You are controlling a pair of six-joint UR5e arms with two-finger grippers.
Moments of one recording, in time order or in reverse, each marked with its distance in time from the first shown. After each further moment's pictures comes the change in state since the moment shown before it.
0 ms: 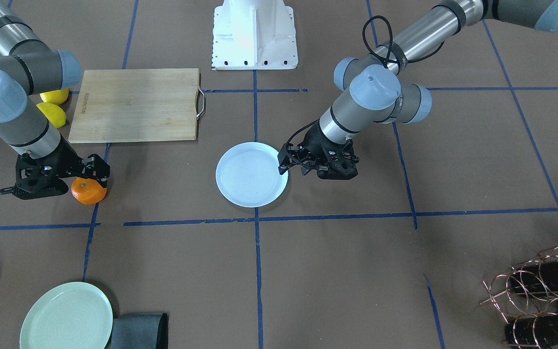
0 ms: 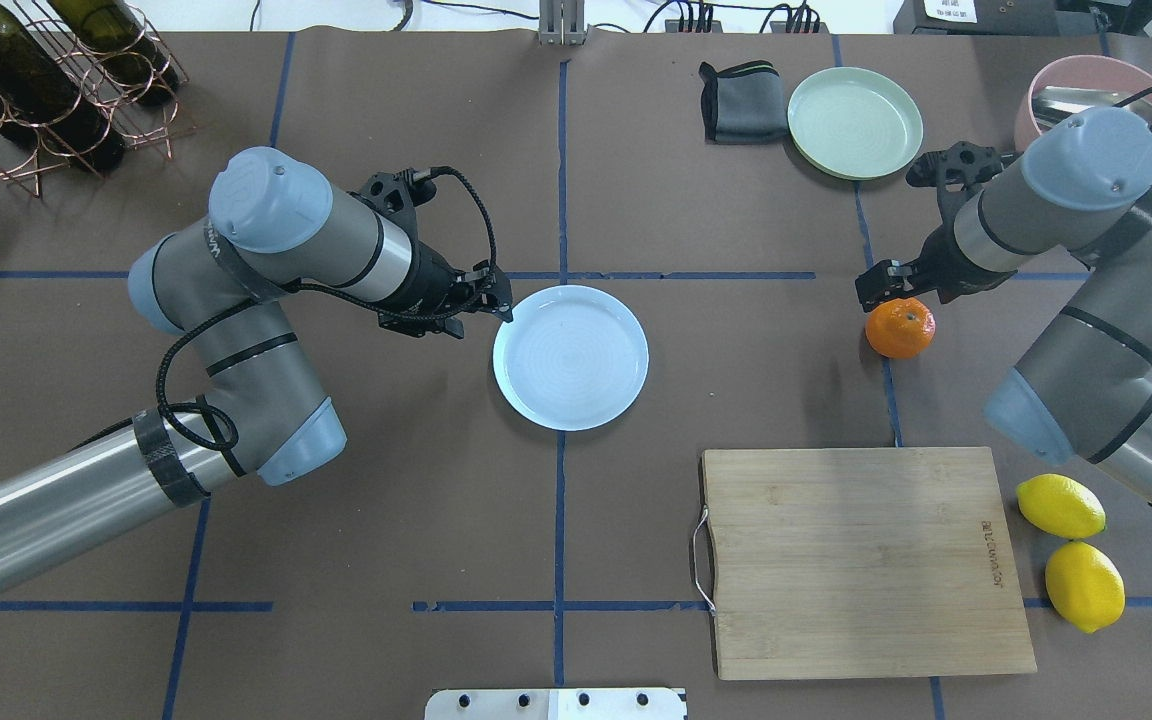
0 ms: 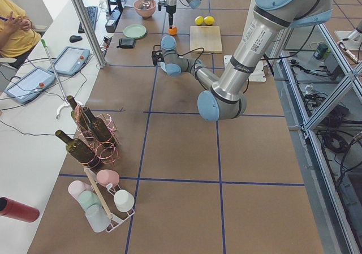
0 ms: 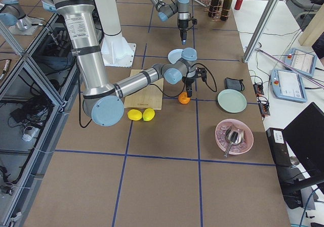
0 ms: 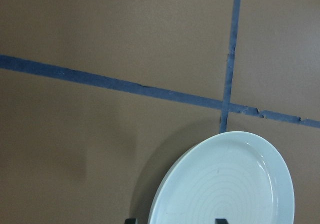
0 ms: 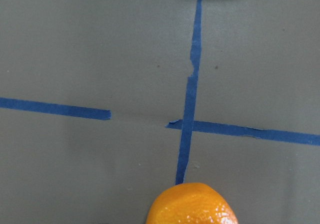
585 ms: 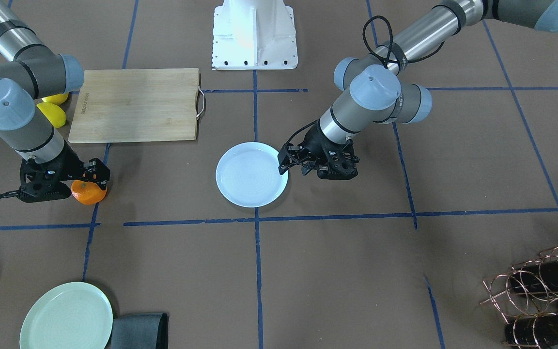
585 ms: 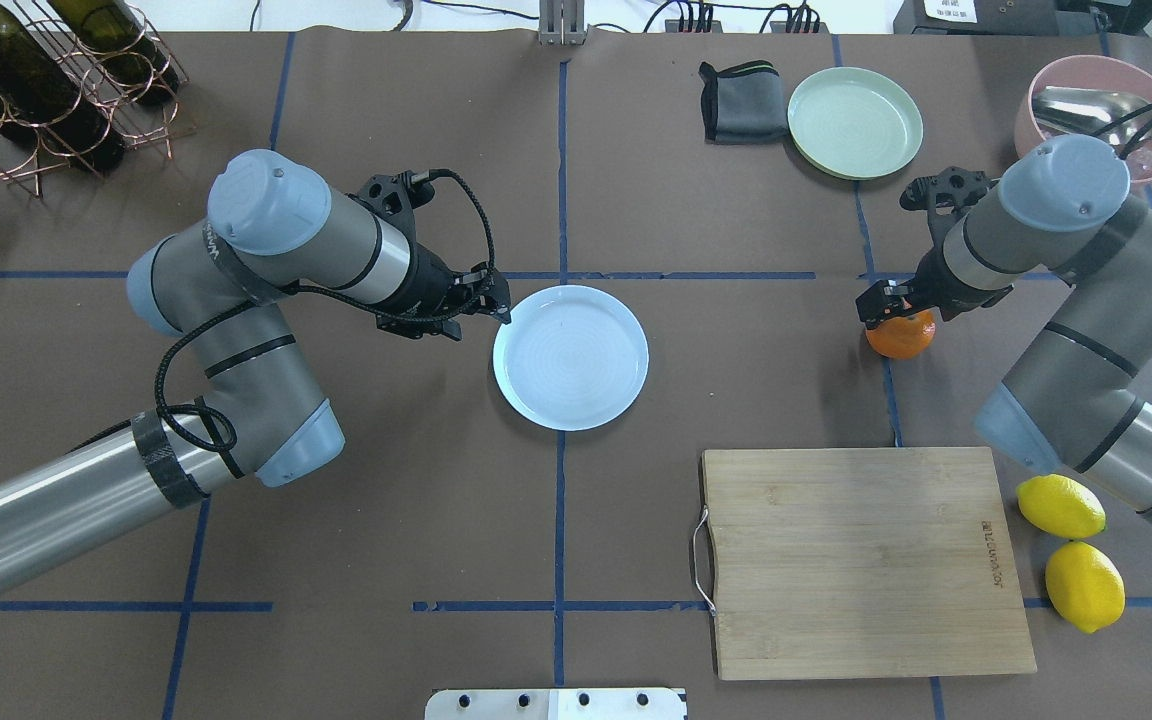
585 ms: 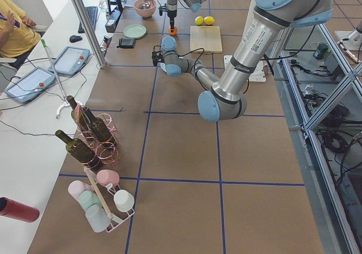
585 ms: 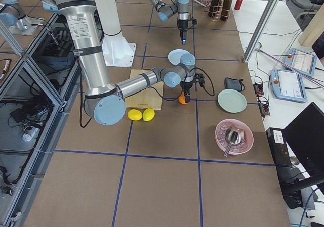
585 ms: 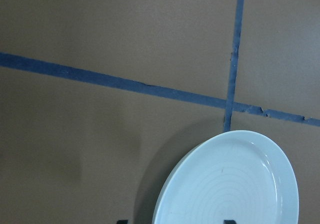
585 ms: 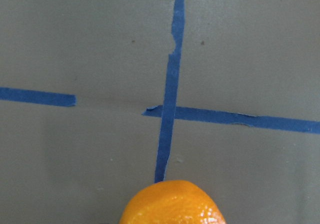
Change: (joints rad) left arm 0.001 0.004 0.000 0.000 0.001 0.001; right arm -0.022 0.002 -0.051 0.000 -0.012 0.000
